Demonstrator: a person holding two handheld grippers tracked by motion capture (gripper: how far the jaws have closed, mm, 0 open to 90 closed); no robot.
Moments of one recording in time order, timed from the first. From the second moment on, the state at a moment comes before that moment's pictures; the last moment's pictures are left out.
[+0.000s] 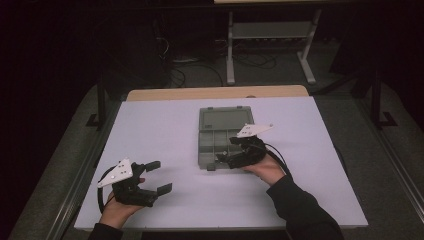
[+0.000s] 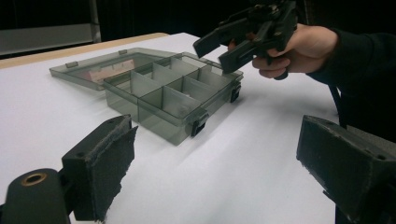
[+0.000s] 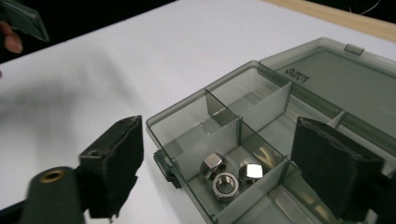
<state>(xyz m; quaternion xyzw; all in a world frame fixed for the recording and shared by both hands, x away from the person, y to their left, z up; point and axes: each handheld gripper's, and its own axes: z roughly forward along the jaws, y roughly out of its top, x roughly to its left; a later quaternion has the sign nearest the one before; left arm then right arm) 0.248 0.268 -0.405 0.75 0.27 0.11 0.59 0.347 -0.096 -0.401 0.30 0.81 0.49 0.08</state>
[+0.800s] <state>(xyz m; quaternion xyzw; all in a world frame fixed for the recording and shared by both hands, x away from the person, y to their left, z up) 0.246 0.270 -0.404 0.75 0.27 0.11 0.59 0.307 -0.150 -0.375 0.30 0.77 0.55 0.13</state>
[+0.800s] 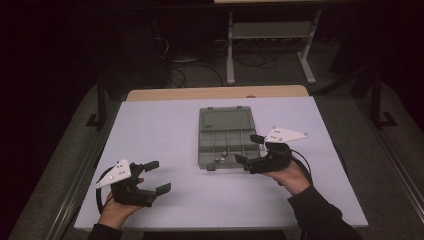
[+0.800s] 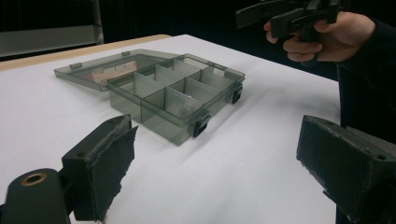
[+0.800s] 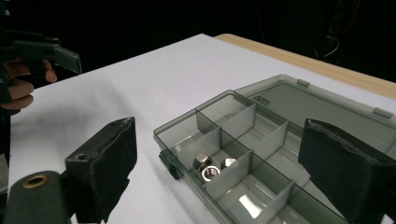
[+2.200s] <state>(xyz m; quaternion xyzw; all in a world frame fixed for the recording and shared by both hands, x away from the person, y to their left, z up) 0.242 0.275 -0.407 0.74 0.28 0.12 0.60 0.243 -0.240 -0.409 0.36 0.70 0.58 0.20</state>
